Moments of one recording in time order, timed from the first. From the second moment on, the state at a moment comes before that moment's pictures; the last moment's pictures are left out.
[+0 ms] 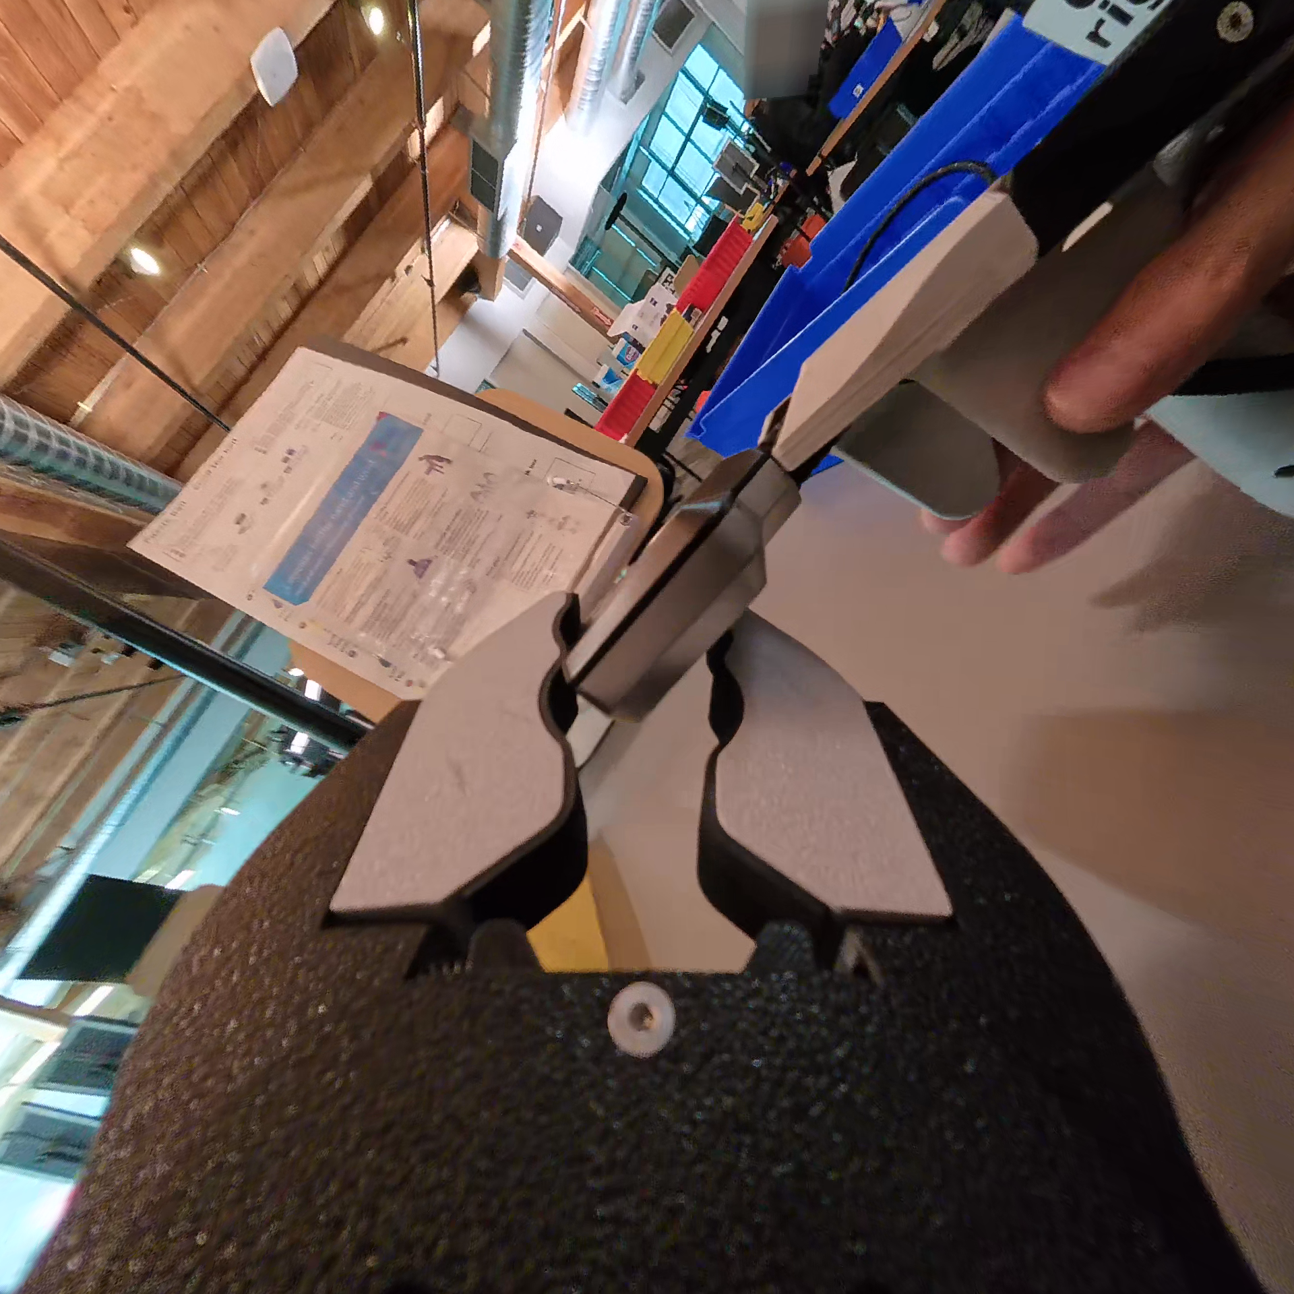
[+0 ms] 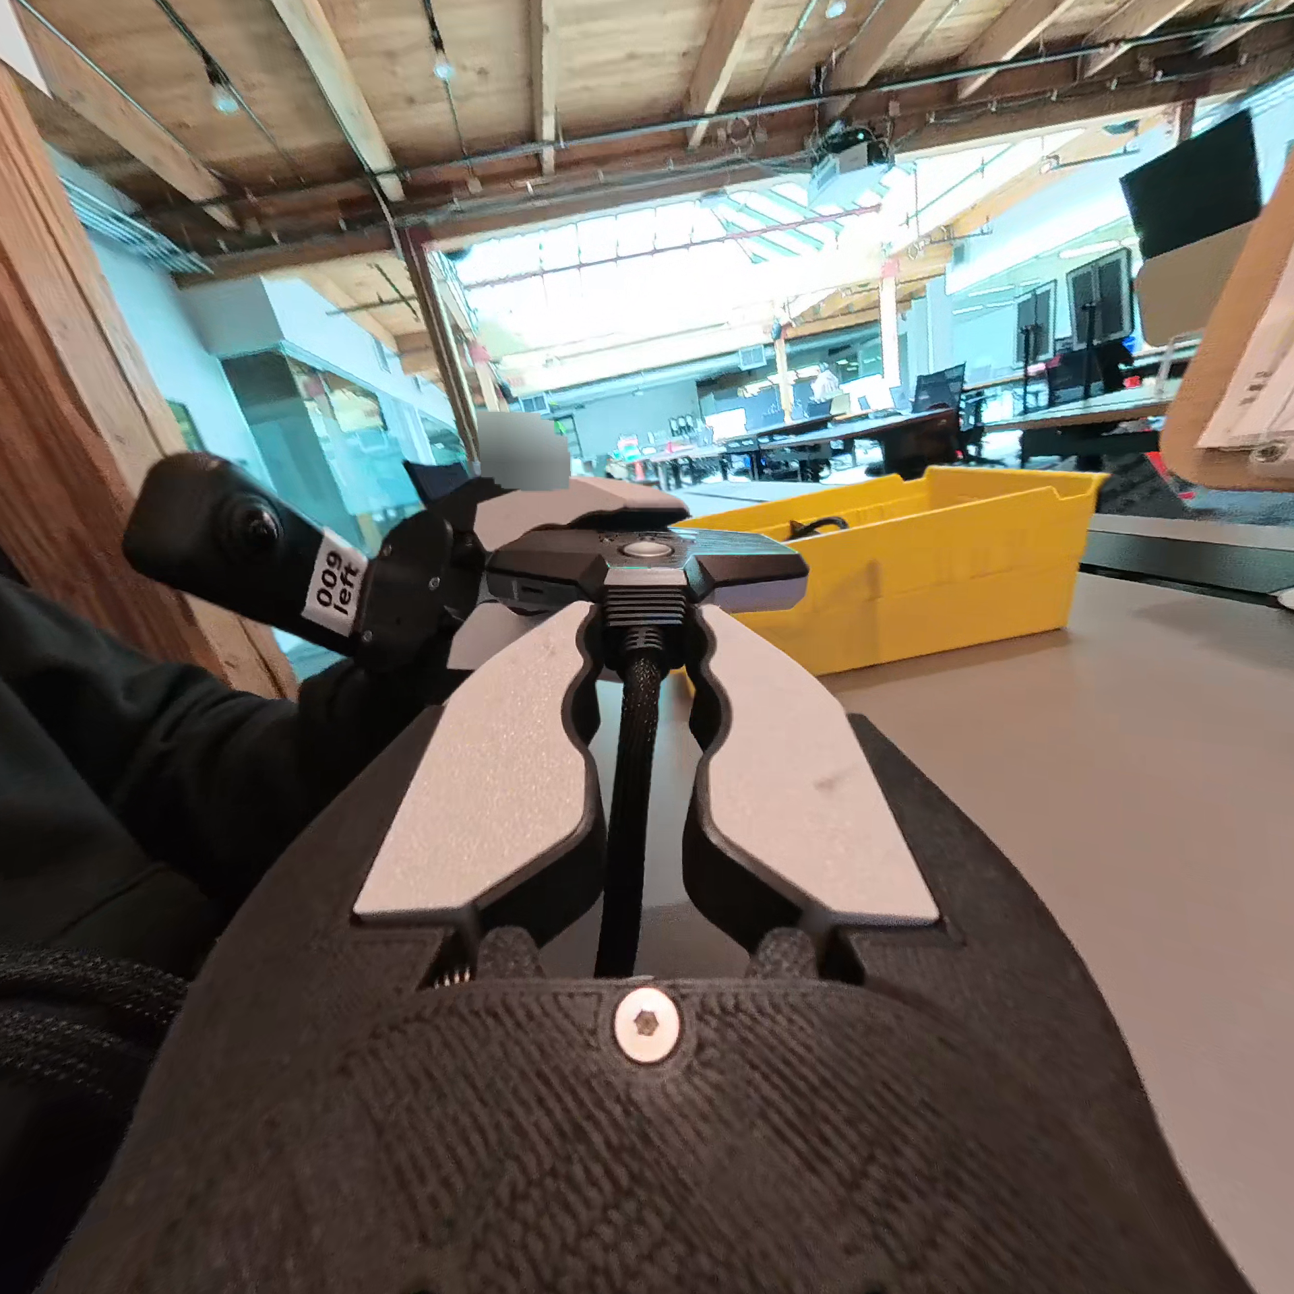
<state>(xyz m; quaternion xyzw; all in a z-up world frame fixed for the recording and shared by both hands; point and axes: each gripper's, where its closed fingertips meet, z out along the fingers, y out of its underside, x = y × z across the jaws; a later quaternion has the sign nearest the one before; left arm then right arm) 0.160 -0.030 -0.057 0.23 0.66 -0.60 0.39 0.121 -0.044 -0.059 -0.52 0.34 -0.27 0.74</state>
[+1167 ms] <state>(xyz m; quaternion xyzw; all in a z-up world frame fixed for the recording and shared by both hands) 0.328 0.080 -0.106 -0.04 0.86 -0.44 0.26 0.115 -0.079 -0.053 -0.46 0.34 -0.30 0.77</state>
